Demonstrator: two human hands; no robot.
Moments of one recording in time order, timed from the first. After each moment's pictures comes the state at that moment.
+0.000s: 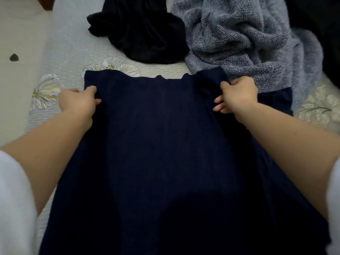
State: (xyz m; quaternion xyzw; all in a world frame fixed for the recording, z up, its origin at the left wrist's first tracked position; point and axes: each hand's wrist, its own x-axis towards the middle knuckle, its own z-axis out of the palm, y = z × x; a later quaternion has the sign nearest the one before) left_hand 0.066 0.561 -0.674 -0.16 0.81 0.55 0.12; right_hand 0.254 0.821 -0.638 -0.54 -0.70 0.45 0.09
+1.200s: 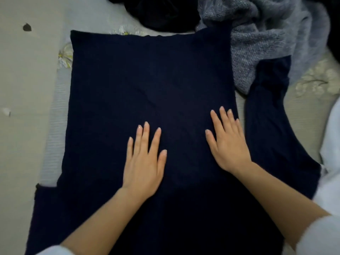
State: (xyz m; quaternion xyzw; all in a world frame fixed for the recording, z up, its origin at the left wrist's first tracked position) left_hand 0.343 0.478 -0.679 0.33 0.93 0.12 0.15; right_hand 0.425 0.694 -0.665 -0.26 -0.95 0.14 -0.12
